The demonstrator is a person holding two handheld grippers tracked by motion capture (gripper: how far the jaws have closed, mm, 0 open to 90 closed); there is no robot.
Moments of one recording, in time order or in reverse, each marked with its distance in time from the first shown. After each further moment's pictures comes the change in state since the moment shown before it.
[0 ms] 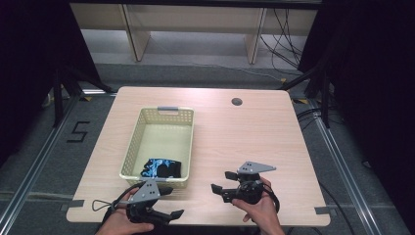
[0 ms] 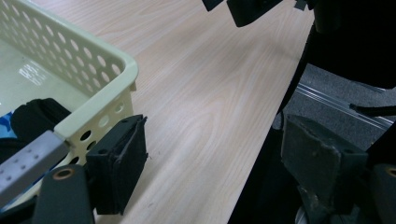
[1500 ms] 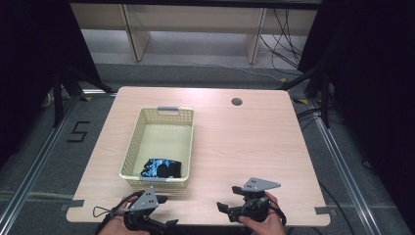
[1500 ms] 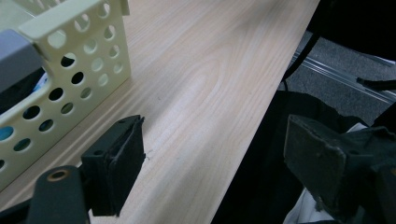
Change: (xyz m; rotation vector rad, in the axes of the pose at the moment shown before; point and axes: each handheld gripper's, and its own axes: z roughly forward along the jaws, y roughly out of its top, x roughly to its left) left arm 0.001 -0.034 0.008 0.075 0.002 -0.023; right arm 0.008 -0.038 -0.014 0.059 -0.025 -0.039
